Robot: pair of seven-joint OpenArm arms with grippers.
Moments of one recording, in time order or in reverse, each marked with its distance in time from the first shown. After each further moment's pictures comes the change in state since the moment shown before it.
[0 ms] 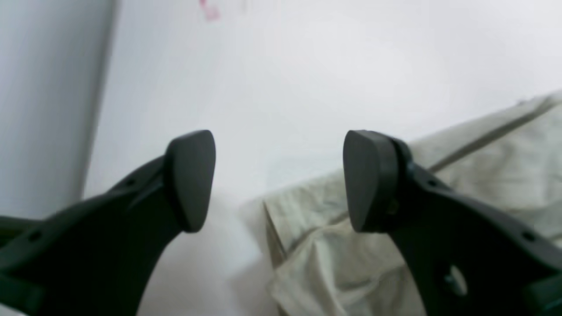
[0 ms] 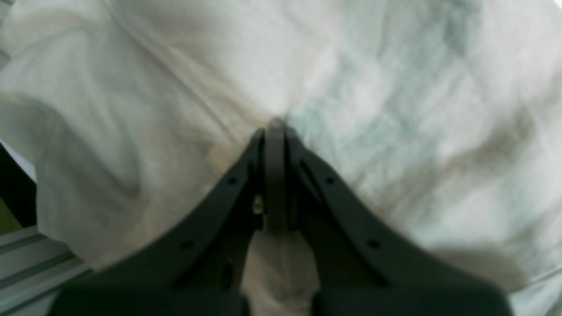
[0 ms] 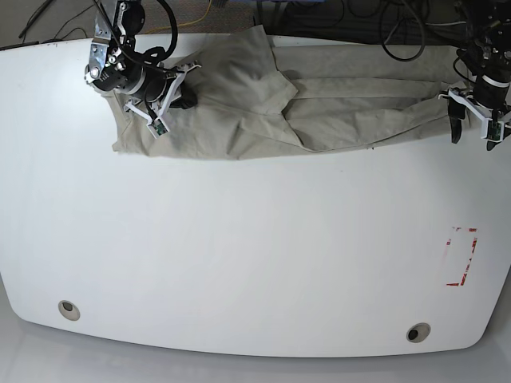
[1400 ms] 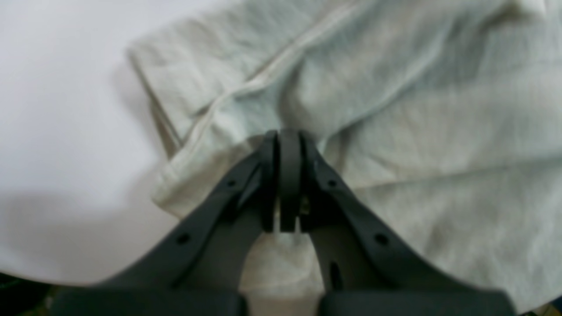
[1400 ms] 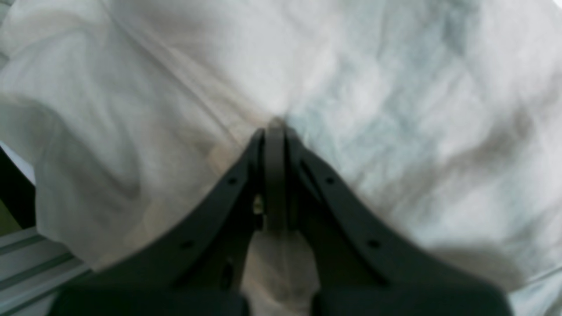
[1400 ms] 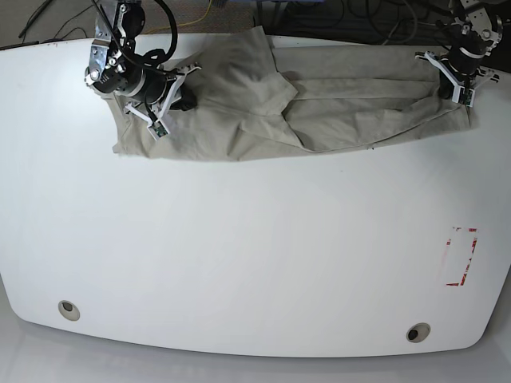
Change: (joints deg) left arm 6.9 0.9 5.9 -10.1 4.2 0.6 -1.3; right arm 0.8 0.0 0.0 -0.1 -0.2 0.0 -0.2
